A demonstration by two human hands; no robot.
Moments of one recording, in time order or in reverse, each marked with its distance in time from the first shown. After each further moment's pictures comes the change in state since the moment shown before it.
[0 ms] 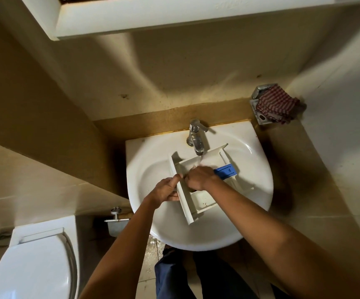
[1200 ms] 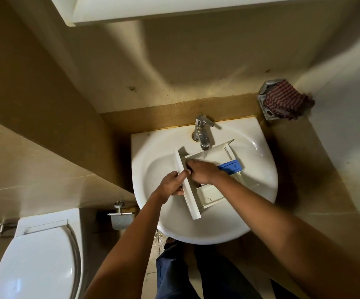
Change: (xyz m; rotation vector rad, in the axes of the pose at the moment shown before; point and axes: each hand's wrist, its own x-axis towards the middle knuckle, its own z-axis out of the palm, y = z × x) left_hand -0.008 0.001 0.006 -0.018 0.048 0.034; right_hand -0.001 0.000 -0.003 0.210 0.055 -0.094
